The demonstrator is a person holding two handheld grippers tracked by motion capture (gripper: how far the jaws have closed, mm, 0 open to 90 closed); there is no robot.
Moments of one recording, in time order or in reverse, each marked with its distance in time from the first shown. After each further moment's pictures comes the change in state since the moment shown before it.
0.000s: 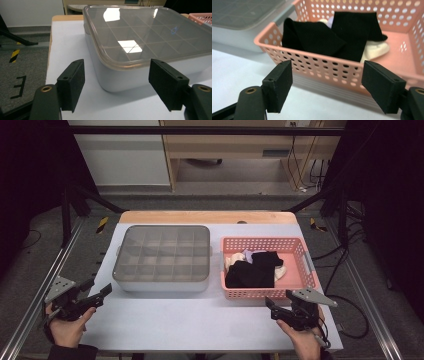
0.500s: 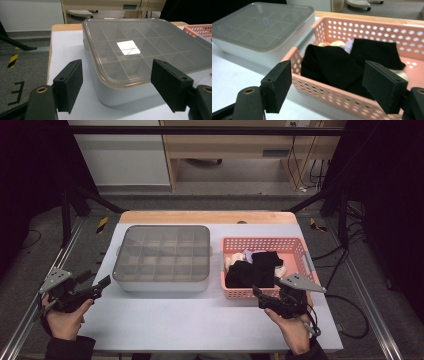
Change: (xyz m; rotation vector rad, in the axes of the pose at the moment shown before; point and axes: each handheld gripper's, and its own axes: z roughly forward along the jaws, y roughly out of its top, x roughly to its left) left arm -0.001 0.025 0.002 -0.022 -0.014 -0.004; right arm 0.028 0.039 0.009 -0.047 0.060 -0.044
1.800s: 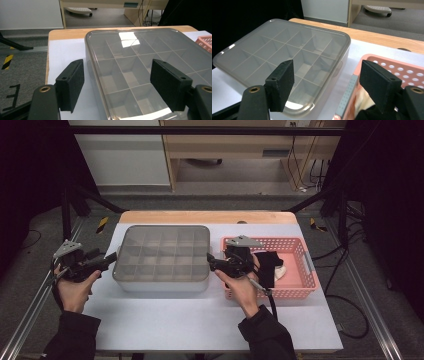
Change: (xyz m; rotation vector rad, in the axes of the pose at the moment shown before) left arm 0.024 0.041 0.056 0.047 -0.008 -0.014; right arm 0.066 0.078 0.107 0.008 0.083 -0.037
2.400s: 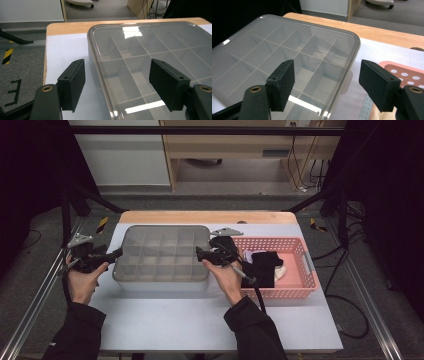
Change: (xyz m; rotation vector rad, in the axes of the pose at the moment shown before) left arm 0.010 0.004 0.038 0.067 0.015 0.004; right arm 0.008 0.011 0.055 0.059 -0.022 0.011
